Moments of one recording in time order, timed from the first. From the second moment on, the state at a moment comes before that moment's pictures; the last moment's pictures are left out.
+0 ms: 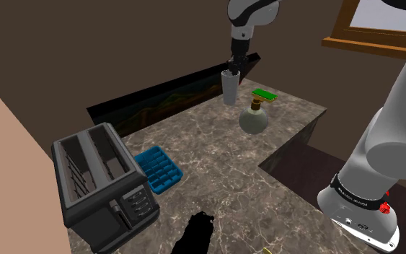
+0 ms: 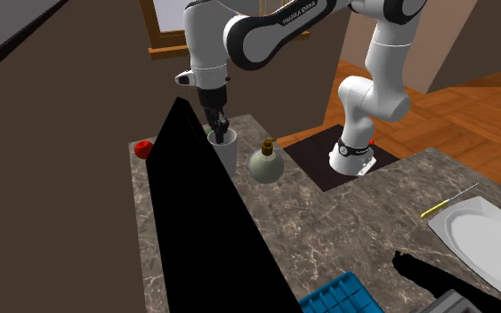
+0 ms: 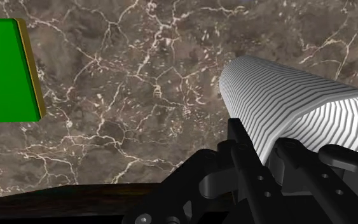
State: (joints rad) arm 0.02 0.07 -0.28 -1.92 0.12 1.97 -0.25
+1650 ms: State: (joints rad) arm 0.01 0.05 -0.28 -1.60 0.11 1.64 -0.22
